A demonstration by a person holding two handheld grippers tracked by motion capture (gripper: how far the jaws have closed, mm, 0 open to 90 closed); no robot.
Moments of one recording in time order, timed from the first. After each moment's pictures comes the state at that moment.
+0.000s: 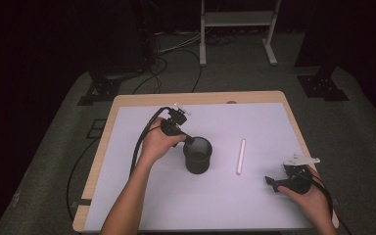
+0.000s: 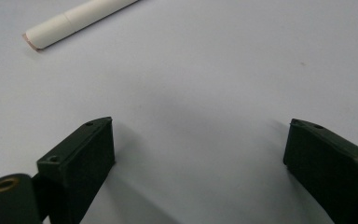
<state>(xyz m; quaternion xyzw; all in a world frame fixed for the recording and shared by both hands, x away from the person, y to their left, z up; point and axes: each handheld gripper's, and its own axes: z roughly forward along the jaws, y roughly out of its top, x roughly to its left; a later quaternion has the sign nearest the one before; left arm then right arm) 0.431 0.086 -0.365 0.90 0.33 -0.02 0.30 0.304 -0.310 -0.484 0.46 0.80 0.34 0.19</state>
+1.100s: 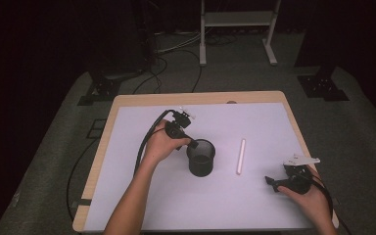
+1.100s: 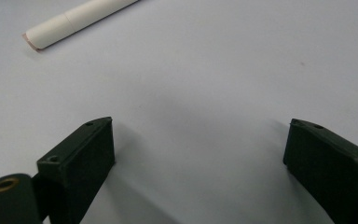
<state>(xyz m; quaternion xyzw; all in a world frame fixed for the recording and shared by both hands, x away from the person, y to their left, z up) 0.432 0.079 -0.375 0.90 0.32 -0.02 0.29 0.304 -0.310 -0.484 0.46 0.80 0.34 0.19</state>
